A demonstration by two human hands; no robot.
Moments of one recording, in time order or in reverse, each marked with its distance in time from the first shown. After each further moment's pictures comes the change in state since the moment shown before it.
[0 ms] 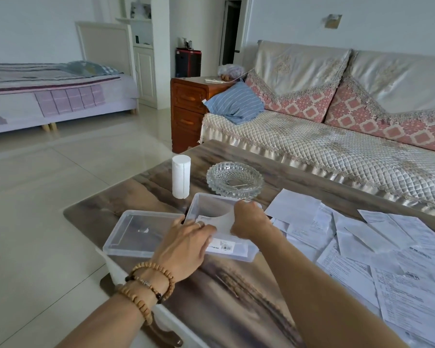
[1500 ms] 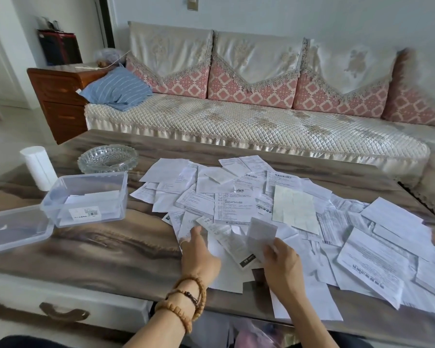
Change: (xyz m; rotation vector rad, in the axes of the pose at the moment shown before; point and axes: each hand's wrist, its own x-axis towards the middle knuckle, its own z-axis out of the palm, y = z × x) left_hand -0.054 0.324 0.048 -0.776 -0.344 -0.529; right_hand -0.331 0.261 0.072 0.616 0.670 0.574
